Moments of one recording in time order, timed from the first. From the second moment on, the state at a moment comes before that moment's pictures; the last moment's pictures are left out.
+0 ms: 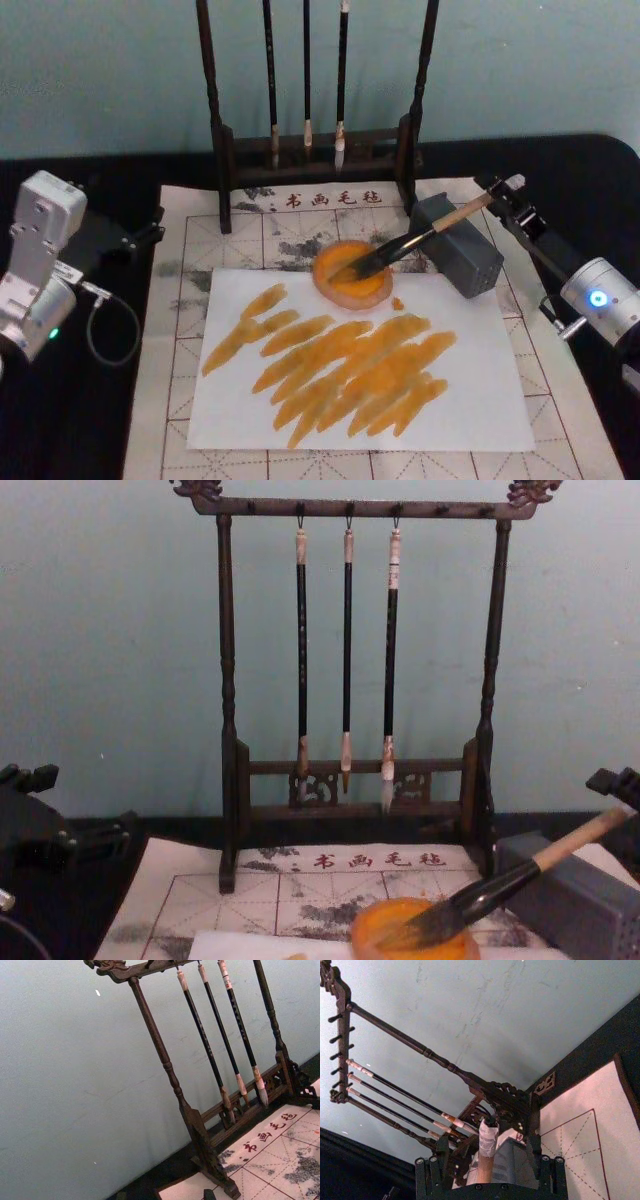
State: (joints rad) left arm -0.20 0.60 0.45 -1.41 -0.25 -0.12 0.03; right arm 0.31 0.36 -0.22 -1.04 1.30 0.25 0.54
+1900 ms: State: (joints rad) left arm -0.20 0.60 0.45 -1.41 -0.25 -0.12 0.03; right arm 0.31 0.36 -0.22 -1.04 1.29 0.25 0.54
